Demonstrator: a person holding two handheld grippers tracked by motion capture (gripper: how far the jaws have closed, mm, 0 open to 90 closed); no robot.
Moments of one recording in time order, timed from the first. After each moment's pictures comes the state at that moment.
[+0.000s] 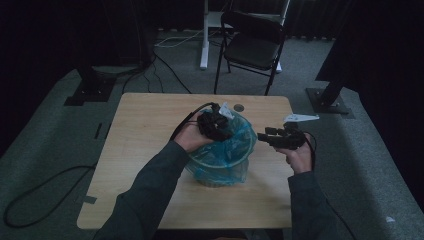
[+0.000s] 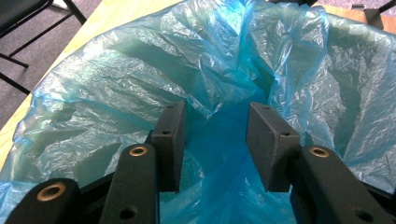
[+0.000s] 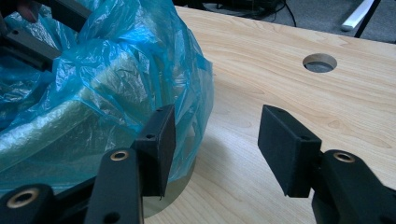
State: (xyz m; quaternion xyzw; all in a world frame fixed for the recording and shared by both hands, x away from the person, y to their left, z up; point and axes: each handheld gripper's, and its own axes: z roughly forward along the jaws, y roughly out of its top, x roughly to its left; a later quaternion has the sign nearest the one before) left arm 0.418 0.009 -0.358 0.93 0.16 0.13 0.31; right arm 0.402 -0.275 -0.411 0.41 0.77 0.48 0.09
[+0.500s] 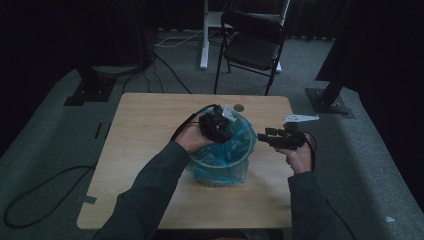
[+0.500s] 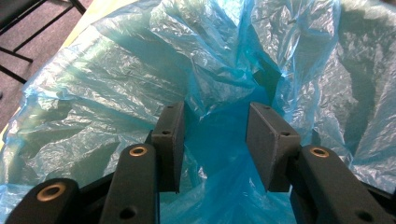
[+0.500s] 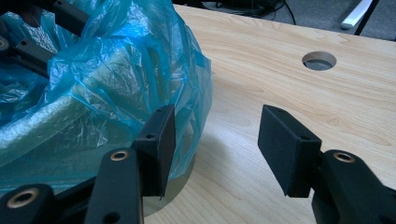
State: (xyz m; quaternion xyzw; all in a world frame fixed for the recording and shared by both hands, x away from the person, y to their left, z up) left arm 0.417 0.003 -0.363 0.94 0.15 0.14 0.28; right arm 0.403 -0.276 -0.413 0.41 0.77 0.48 0.09
